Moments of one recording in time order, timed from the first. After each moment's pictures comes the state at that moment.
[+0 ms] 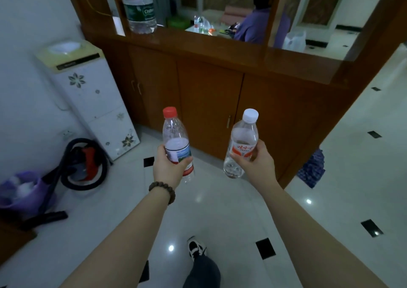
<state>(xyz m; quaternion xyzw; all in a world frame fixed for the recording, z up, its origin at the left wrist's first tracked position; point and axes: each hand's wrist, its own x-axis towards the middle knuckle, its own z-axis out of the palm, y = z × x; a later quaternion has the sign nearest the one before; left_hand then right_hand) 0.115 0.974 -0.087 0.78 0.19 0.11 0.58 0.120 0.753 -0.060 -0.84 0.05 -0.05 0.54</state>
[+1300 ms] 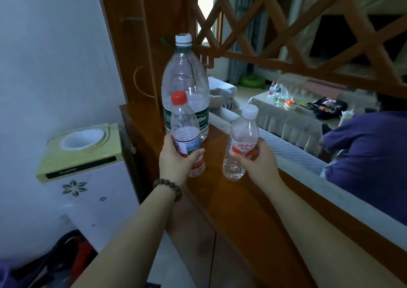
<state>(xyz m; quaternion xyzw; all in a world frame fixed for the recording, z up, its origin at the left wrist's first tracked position) 0.859 1.181 0.054 0.76 0.20 0.36 0.50 0.940 0.998 0.061 -0.80 -0.21 -0.02 0.57</state>
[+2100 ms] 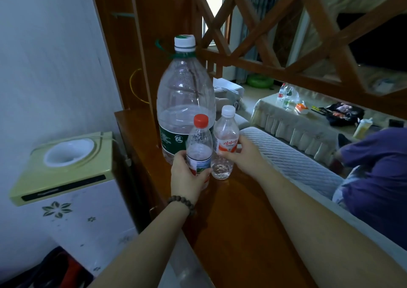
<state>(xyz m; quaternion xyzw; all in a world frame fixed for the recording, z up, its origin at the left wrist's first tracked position) 0.968 1.215 0.015 0.78 0.26 0.32 0.47 1.084 1.089 0.061 -0.80 -0.27 0.10 0.52</state>
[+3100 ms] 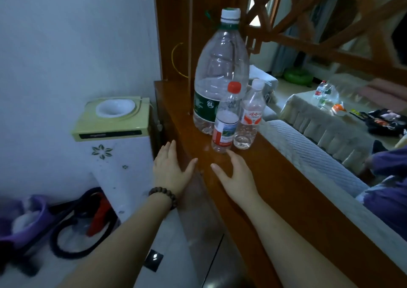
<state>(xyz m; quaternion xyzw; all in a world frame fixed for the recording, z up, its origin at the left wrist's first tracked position) 0.839 1.220 -0.023 0.85 0.39 0.26 0.24 0.935 1.069 0.002 -0.84 -0.34 0.07 0.41</state>
